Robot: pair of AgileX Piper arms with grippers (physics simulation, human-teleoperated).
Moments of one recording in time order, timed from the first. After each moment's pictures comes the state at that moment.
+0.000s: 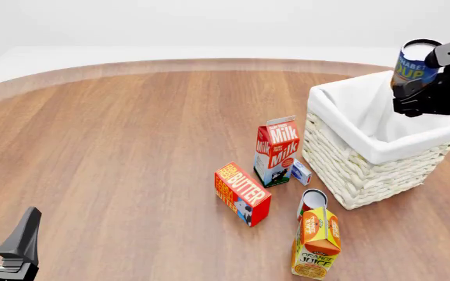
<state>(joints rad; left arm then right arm) 0.00 0.00 0.00 0.00 0.00 -0.05 1.15 -1.00 0.34 -0.31</state>
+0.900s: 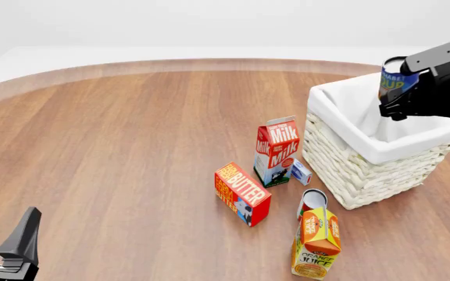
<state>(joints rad) 0.00 0.00 0.00 0.00 0.00 -0.08 1.35 -1.09 0.38 -0.37</state>
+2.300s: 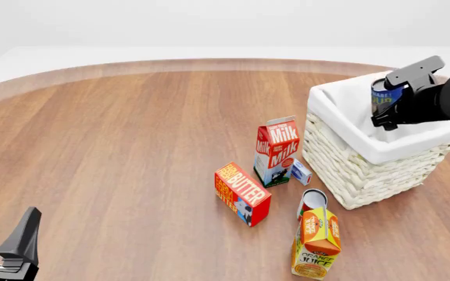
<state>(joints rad) 0.00 0.00 0.00 0.00 0.00 -0.13 1.57 -1.18 0.41 -0.45</state>
